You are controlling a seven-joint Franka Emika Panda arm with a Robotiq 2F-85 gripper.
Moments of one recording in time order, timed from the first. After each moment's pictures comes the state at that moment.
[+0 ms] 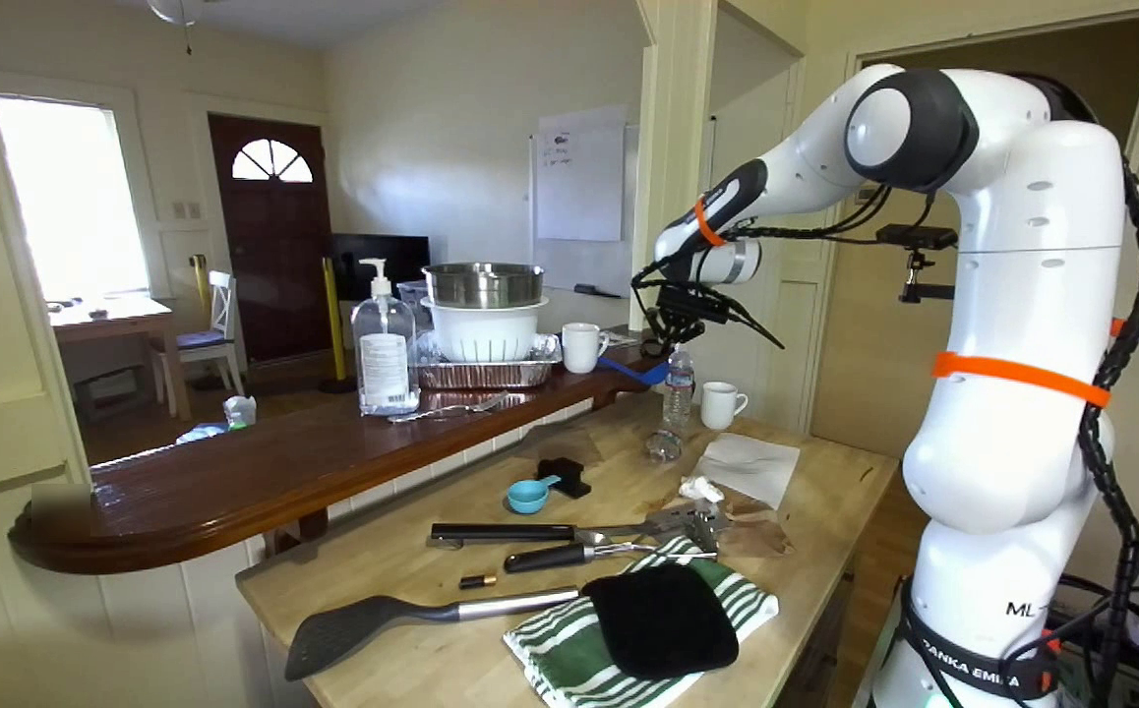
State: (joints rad) arm -0.29 0.10 -0.21 -2.08 0.13 2.59 0.40
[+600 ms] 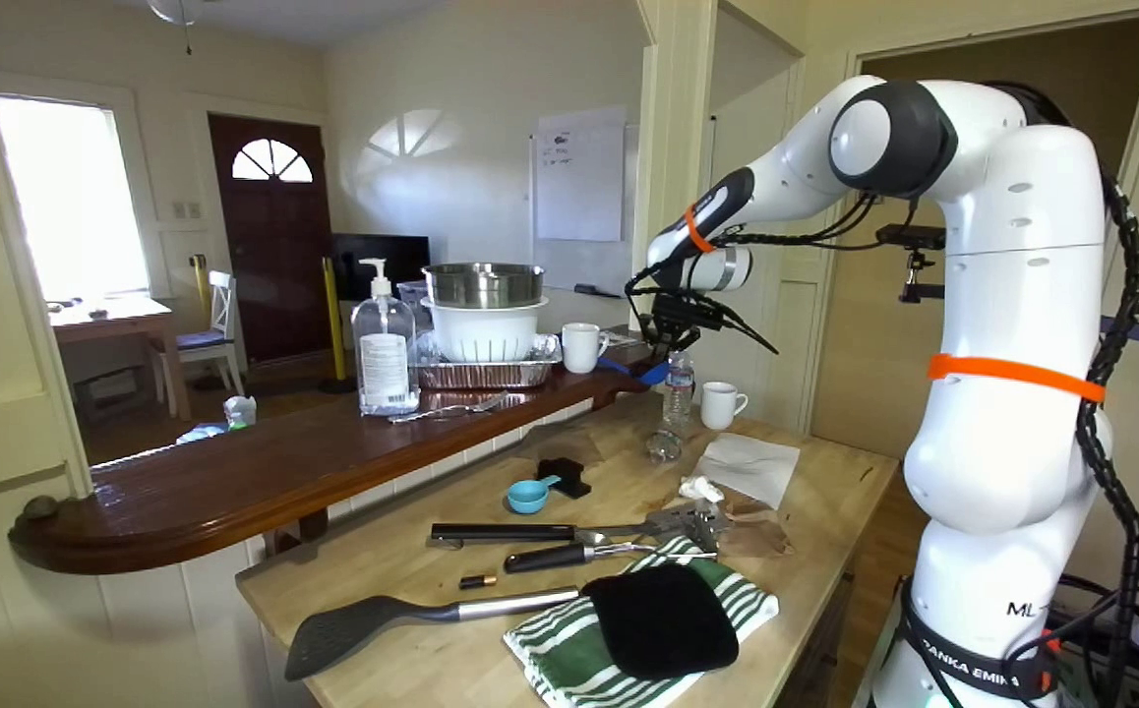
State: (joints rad) arm -0.27 0.16 -0.21 -2.05 0.17 2.59 0.33
